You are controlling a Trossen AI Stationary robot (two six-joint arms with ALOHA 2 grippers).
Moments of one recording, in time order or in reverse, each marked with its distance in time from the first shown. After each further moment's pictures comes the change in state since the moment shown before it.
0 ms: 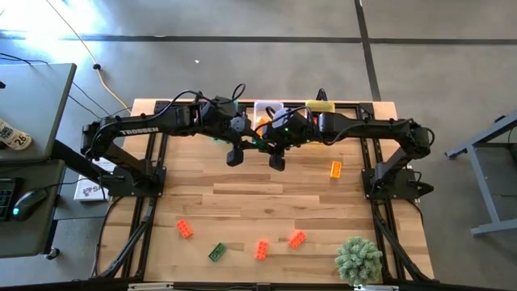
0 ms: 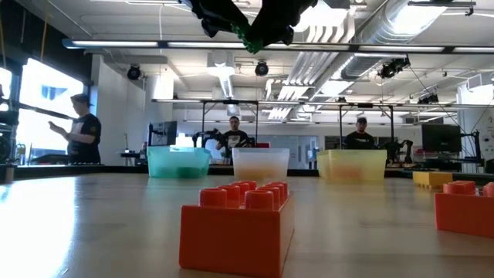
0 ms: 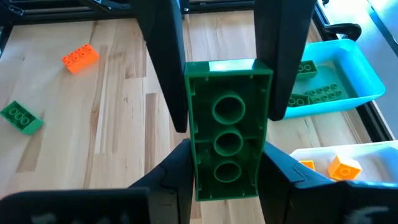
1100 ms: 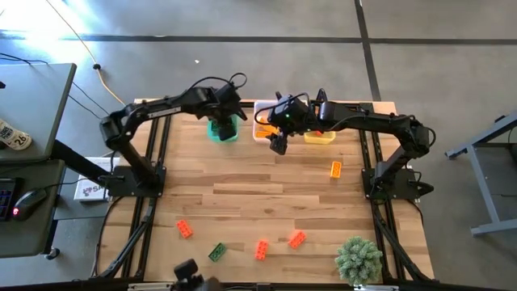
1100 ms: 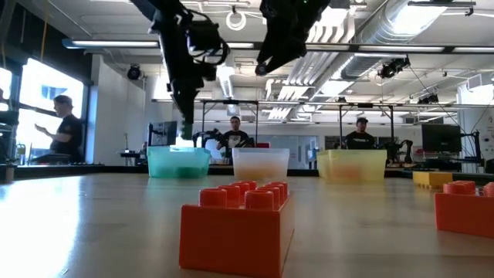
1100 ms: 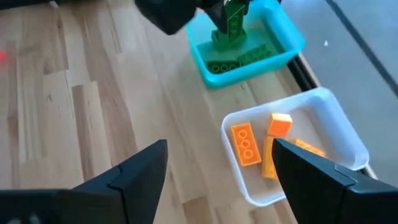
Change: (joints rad) left arm 0.350 0.219 -0.001 -0.387 -0.349 0.006; right arm -0.107 0.000 0.000 -0.092 0.119 0.045
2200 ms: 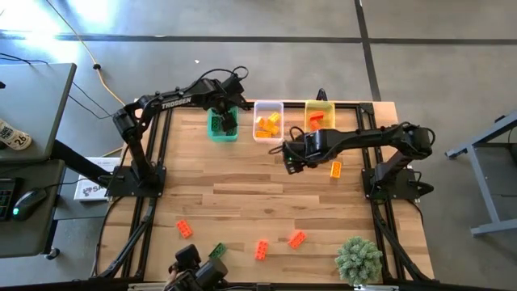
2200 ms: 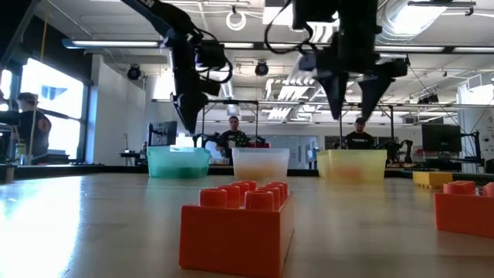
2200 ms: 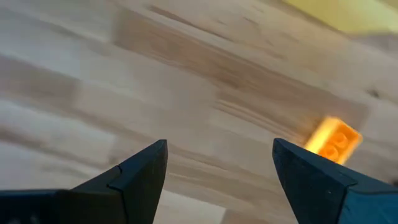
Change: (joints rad) left arm 0.083 0.144 0.119 -0.035 -0.039 0.052; right arm 0.176 -0.005 -0.254 -0.442 0.091 1.144
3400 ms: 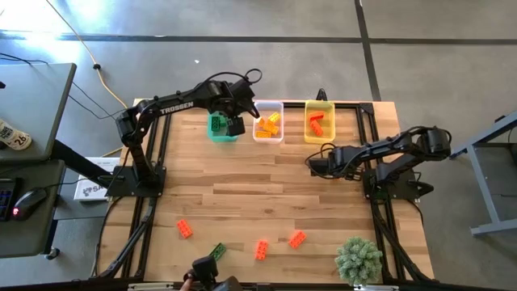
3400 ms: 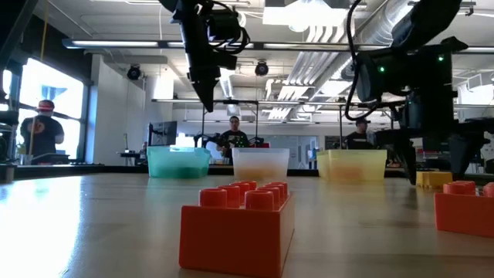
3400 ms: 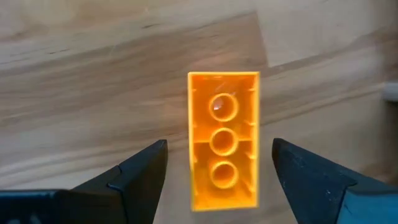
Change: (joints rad) left arm -0.147 -0.002 0.159 -0.092 0.009 0.053; right arm -0.001 -0.185 -0.638 0.285 0.042 0.601
